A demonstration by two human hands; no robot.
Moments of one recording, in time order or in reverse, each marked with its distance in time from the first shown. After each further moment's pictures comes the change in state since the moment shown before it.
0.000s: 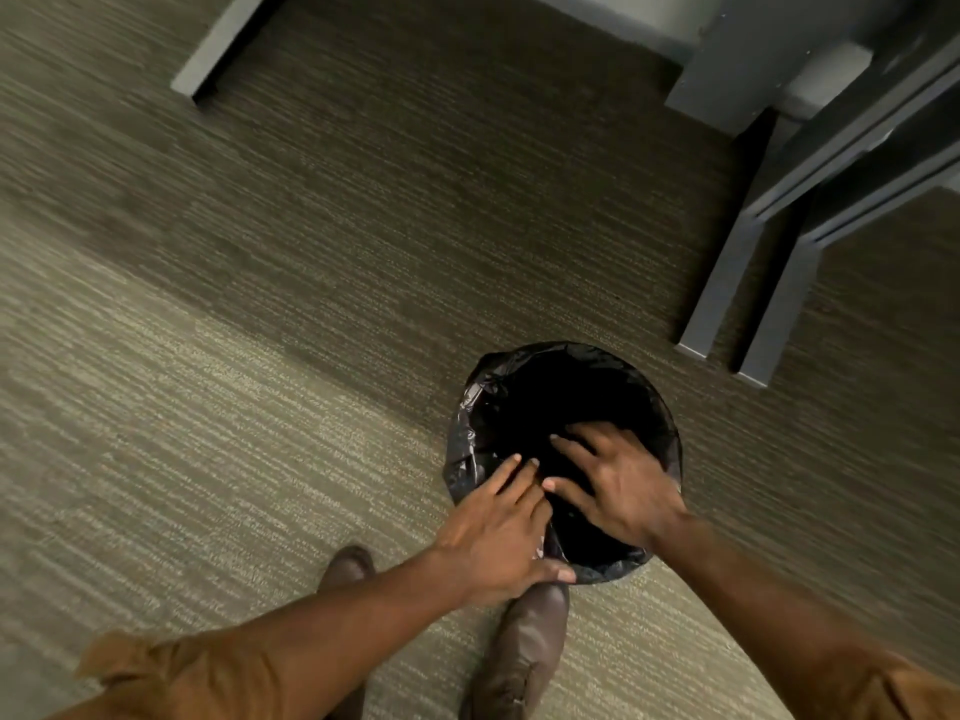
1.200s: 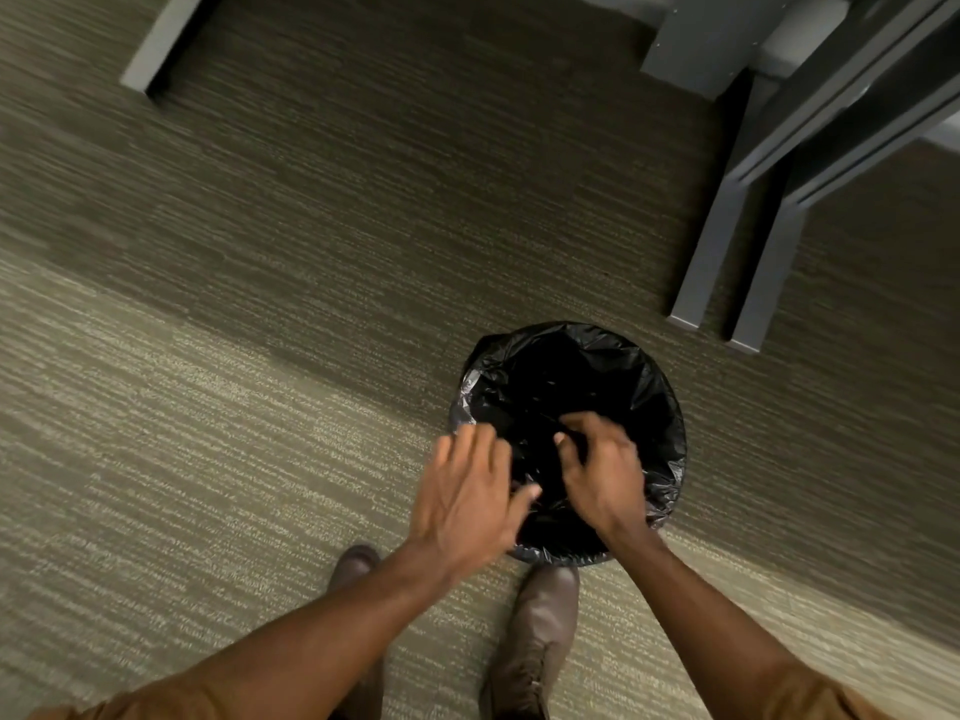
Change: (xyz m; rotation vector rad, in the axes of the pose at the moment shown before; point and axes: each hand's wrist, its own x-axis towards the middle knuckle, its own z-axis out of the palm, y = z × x) left_hand -0.016 -0.024 0.006 -0.097 0.455 -0.359; right_hand 0.004 -0.052 0.034 0.540 0.323 0.608
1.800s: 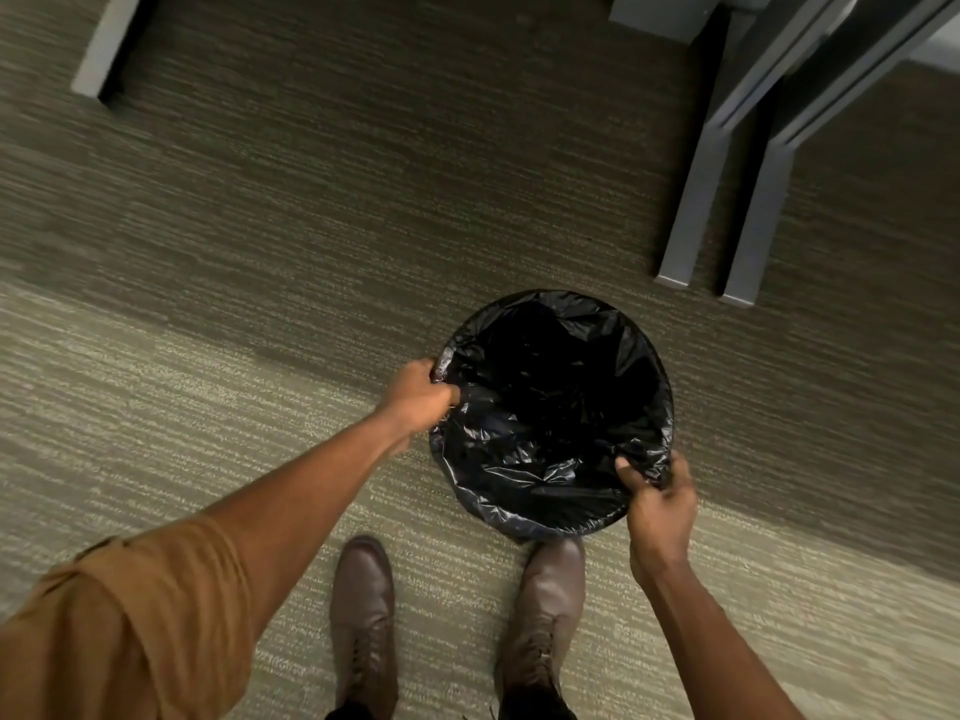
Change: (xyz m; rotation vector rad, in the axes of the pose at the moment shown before) left_hand 0.090 -0.056 0.000 -0.939 -0.441 -0.717; right_hand -0.058 0.063 -0.005 0.924 0.245 0.676
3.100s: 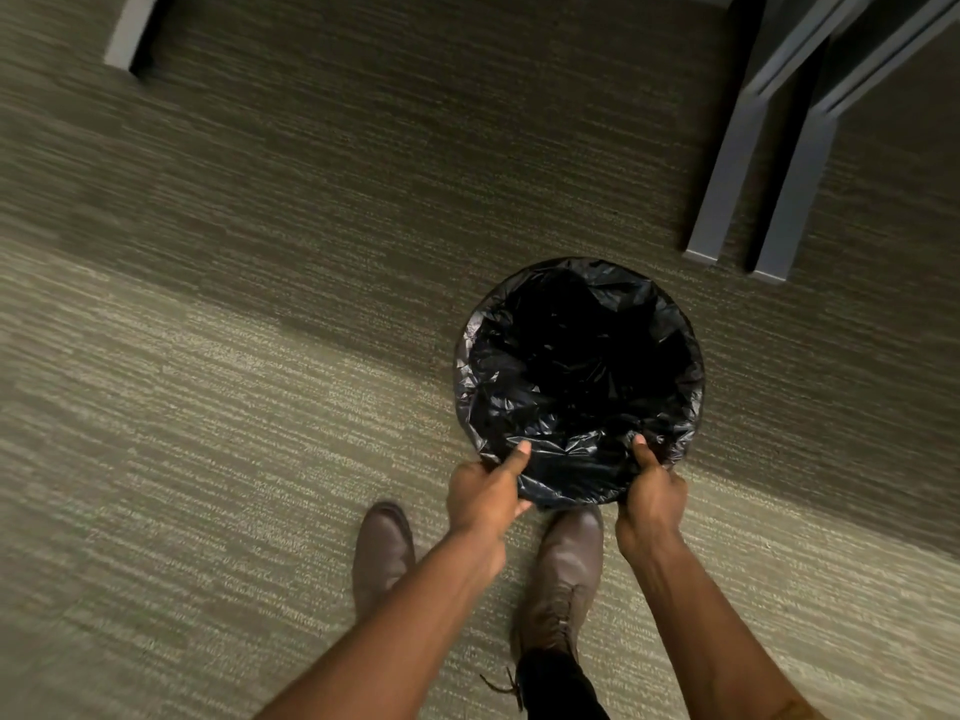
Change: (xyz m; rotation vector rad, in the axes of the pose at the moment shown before) left_hand -0.106 -0.062 0.106 -0.740 0.129 -0.364; right_hand -0.014 0.024 0.025 0.277 0.086 0.363
